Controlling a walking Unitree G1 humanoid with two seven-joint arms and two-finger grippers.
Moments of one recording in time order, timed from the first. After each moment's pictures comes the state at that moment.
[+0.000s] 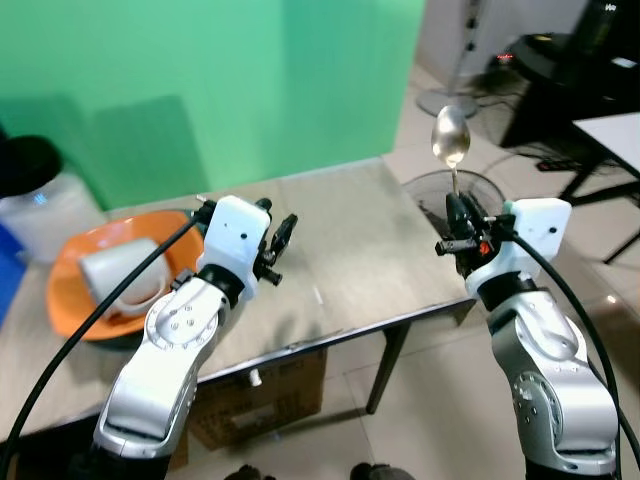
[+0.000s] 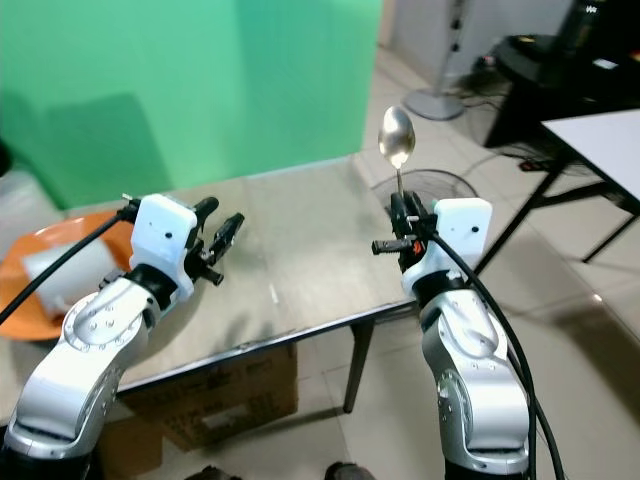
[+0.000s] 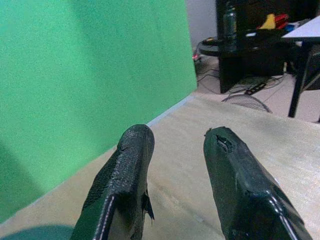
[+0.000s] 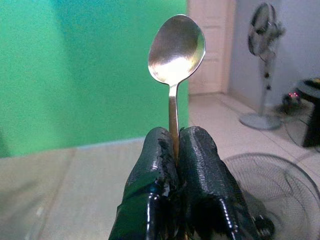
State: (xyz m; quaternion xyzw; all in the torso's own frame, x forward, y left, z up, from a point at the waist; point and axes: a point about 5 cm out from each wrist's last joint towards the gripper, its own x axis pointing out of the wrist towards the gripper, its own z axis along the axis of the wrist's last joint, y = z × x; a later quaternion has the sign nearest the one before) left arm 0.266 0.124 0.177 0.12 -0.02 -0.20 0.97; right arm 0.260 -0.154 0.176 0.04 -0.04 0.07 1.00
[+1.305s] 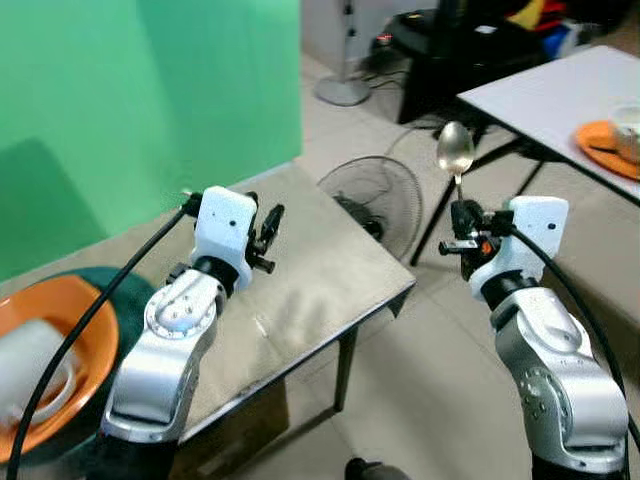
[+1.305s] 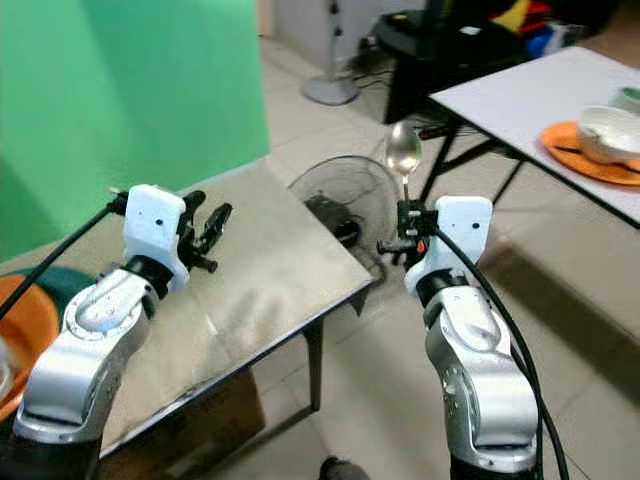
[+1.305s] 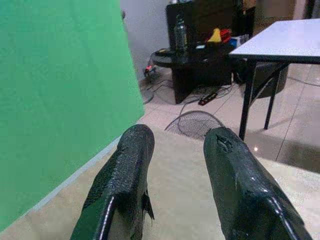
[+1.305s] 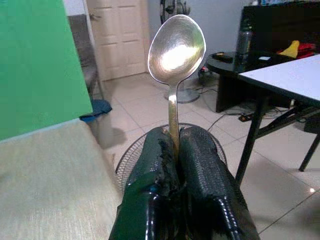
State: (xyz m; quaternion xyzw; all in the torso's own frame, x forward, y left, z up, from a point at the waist) left arm 0.277 0.134 0.177 0.09 -0.02 -0.15 0.98; right arm 0.262 -0.157 0.178 0.03 0.00 0.05 1.00
